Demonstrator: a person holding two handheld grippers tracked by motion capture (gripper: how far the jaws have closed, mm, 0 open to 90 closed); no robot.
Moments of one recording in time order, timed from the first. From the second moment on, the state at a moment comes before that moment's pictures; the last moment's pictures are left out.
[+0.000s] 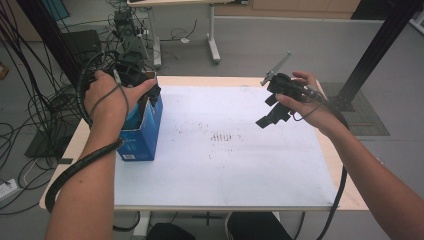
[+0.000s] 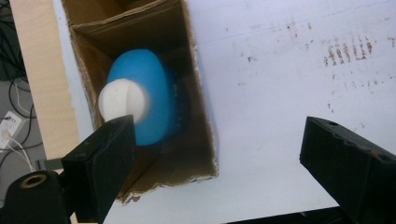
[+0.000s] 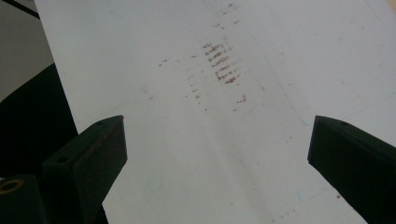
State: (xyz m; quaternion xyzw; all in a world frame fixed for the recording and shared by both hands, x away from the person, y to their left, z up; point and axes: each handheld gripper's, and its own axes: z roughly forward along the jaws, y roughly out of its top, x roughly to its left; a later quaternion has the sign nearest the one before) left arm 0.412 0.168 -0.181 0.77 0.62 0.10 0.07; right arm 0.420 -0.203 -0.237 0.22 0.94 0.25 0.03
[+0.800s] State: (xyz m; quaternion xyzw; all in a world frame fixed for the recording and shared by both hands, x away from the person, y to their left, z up) left arm 0.402 0.132 -0.188 0.81 0.57 0.09 0.08; right arm 0.442 -0.213 -0.233 0.25 0.94 0.22 0.03
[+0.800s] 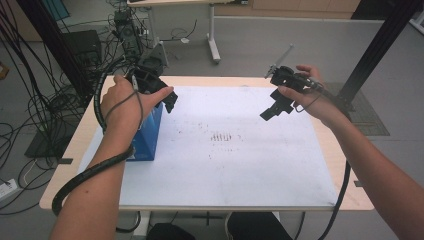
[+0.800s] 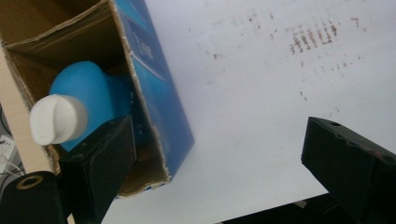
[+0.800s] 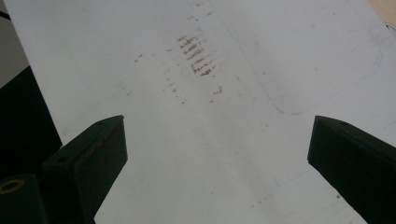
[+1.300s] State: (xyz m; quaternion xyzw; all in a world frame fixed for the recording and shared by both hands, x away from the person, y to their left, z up) left arm 0.399 0.119 -0.196 0.82 0.56 0.07 0.09; right arm 0.465 -0.228 -0.239 0.29 0.93 0.21 0.03
